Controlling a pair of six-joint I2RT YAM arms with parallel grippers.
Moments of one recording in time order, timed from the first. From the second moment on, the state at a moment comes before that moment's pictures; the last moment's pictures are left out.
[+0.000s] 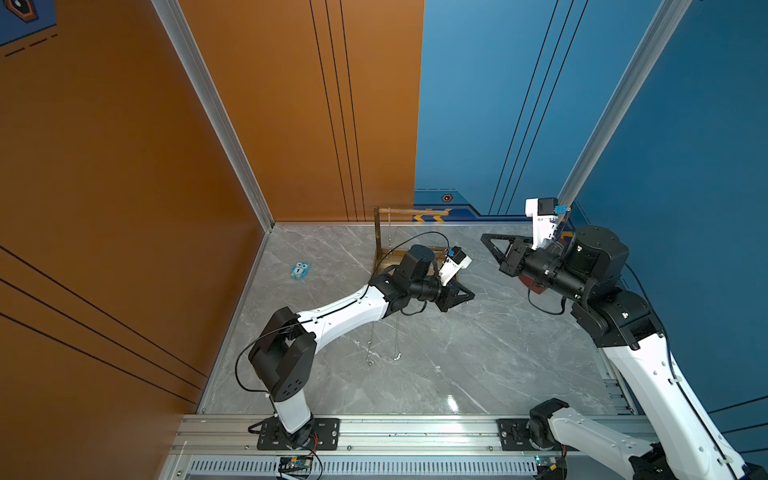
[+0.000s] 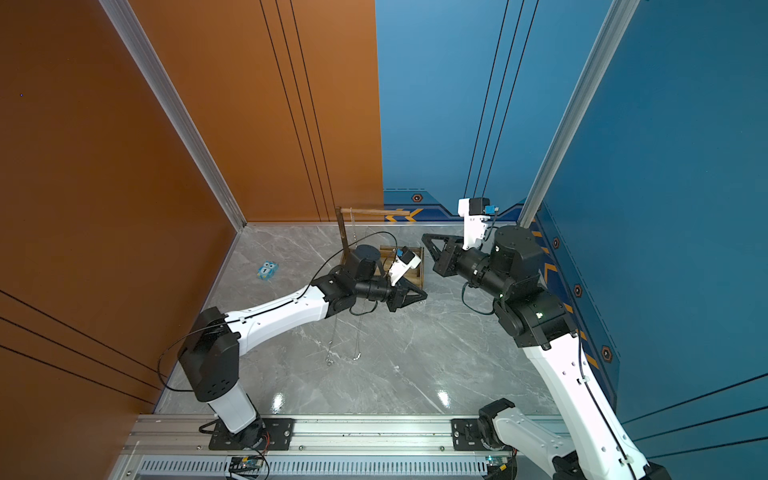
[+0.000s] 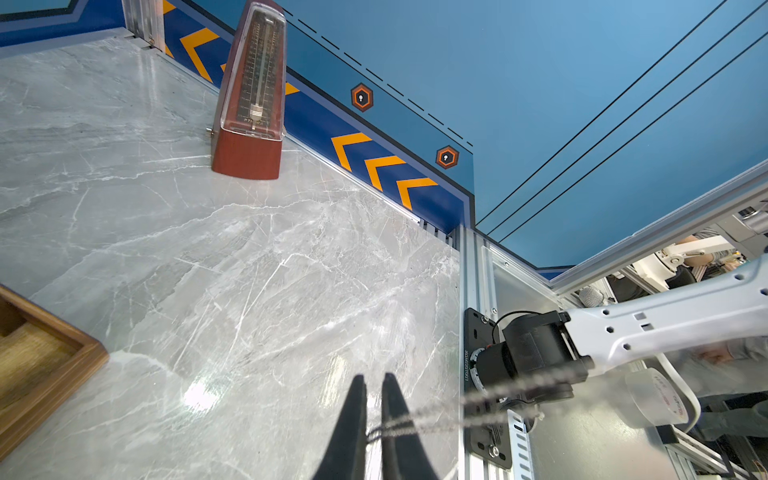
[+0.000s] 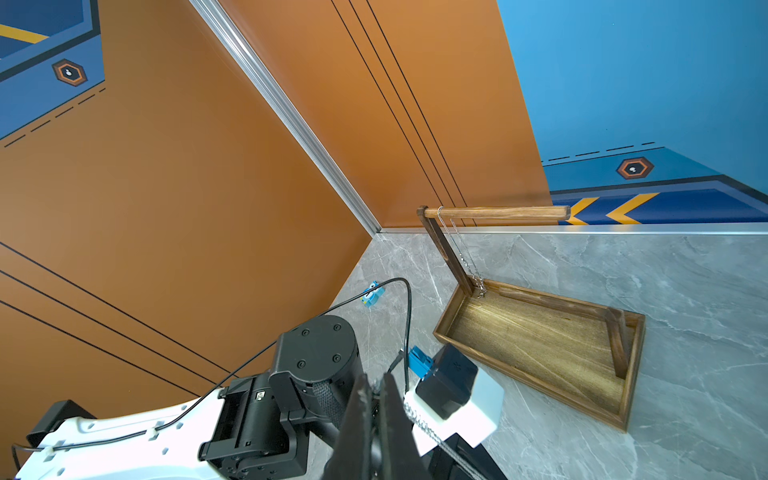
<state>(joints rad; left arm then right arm) -0.81 1.73 1.33 -0.02 0.64 -0.24 0.39 1.02 1.39 -0.52 -0.36 0.52</state>
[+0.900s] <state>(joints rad) -0.87 1.59 1.12 0.00 0.52 -0.35 0.43 0.97 1.31 -0.56 -0.36 0.53</state>
